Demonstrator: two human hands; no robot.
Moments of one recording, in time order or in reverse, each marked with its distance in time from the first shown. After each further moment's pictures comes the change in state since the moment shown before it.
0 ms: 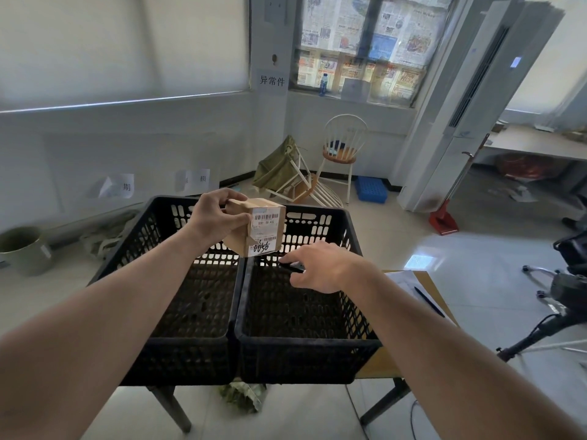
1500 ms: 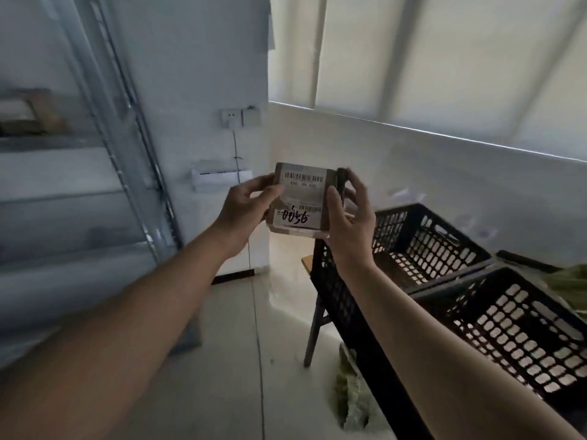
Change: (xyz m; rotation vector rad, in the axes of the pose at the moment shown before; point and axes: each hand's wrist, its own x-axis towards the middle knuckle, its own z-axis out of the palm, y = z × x) left_hand -0.376 0.113 -0.048 -0.200 1.079 -0.150; right_hand -0.081 -0.173 0.055 1.471 0.041 -0.927
